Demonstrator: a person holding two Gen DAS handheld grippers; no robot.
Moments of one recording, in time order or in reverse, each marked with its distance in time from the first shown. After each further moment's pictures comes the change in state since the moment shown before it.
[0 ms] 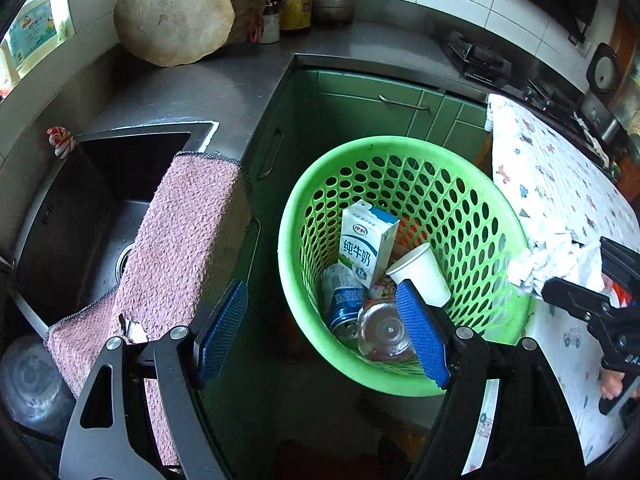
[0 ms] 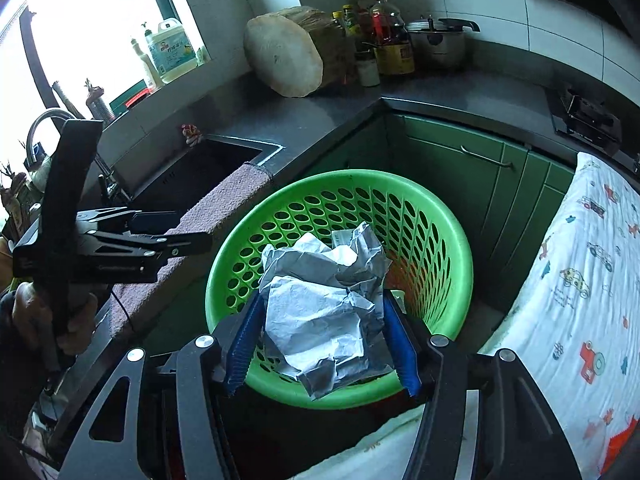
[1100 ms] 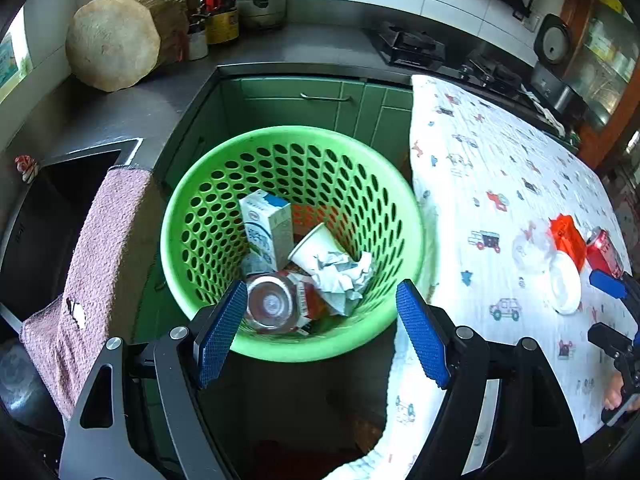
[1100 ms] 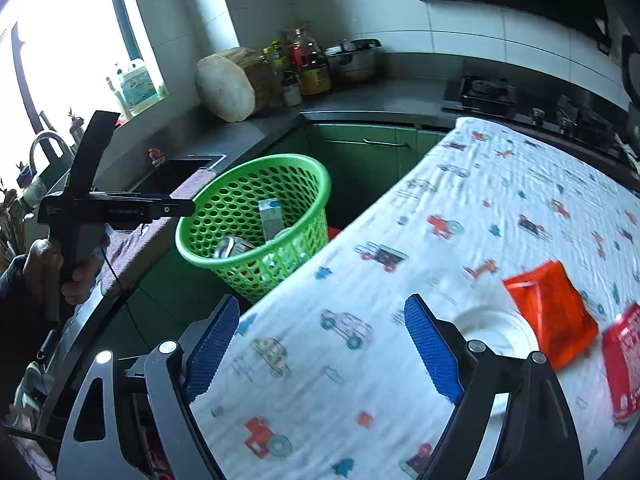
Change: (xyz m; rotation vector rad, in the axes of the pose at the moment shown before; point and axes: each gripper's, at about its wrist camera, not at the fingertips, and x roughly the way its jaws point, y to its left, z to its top) left arm -0.033 -0.113 -0.034 0.113 -0.024 -0.116; right arm -0.169 -0.062 -0.146 0.136 -0.121 -0.173
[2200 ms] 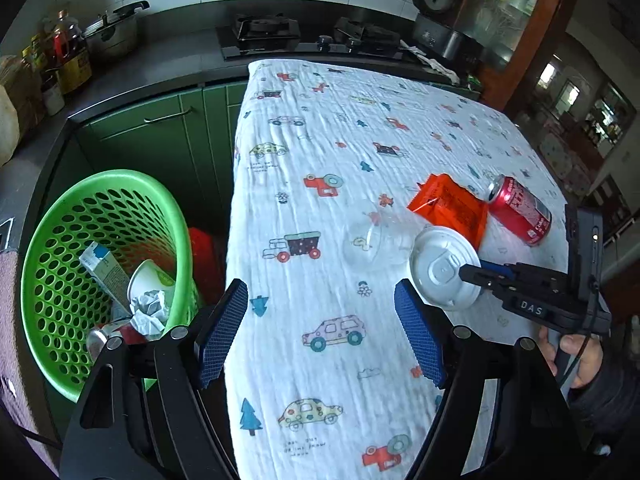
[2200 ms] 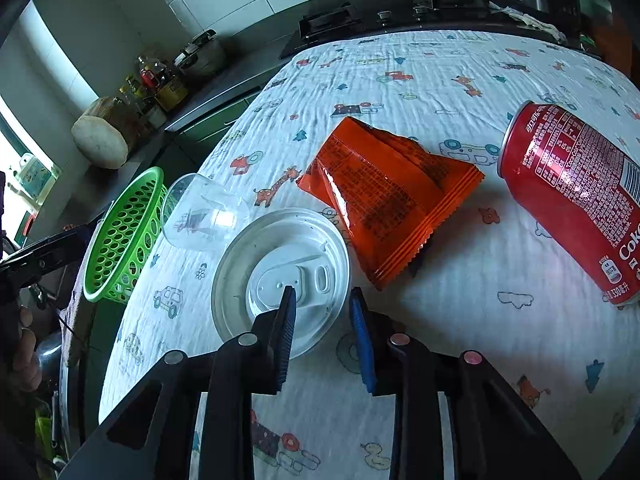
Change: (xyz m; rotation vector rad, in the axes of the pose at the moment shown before) left arm 0.023 -0.164 0.008 0.252 0.036 -0.286; right arm 0.007 -0.139 -0.063 0.429 0.070 -0.174
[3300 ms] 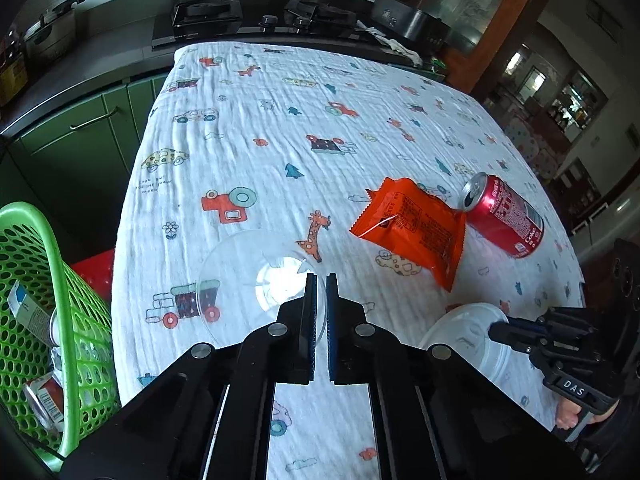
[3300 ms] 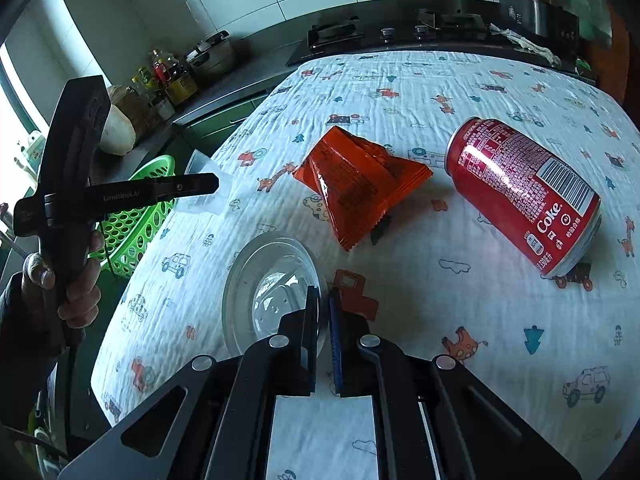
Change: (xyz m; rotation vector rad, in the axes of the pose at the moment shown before) left arm 0.079 -0.049 0.029 0.056 0.036 -0.131; right arm -0.051 -0.004 -0.024 -0.075 -0.025 -0.021
